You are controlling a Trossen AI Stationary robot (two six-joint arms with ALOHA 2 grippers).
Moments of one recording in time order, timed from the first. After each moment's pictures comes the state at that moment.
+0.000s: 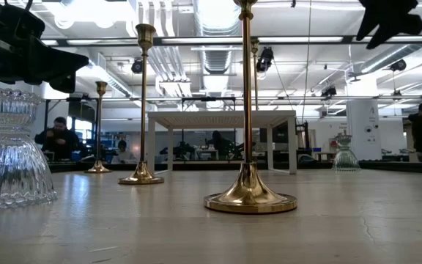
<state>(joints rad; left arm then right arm) -0.02 0.02 0.01 0.02 -0.02 0.05 -0.52 0.78 1.18 -1.27 0.08 0.49</state>
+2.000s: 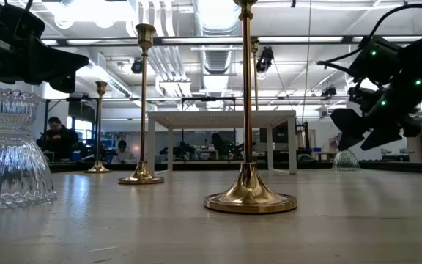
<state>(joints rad) -0.02 0.02 0.01 0.02 -0.02 0.05 -0.33 0.92 0.20 -0.18 0.71 0.73</state>
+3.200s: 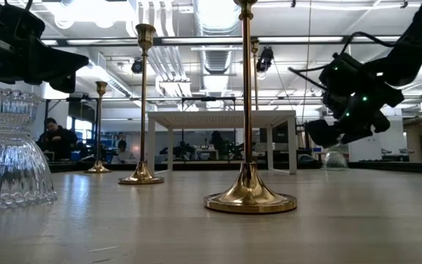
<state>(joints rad) -0.02 0.02 0.01 0.02 -0.02 0.05 -0.61 1.33 0.31 0.29 0.79 0.39</state>
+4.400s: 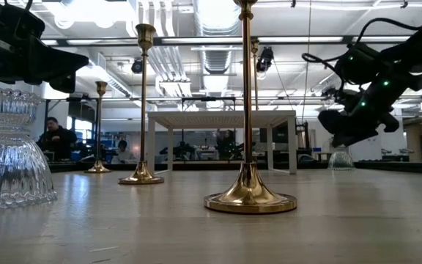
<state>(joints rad) -0.02 0.02 0.01 0.02 -0.02 0.05 -0.66 1.05 0.28 0.02 0.52 0.41</state>
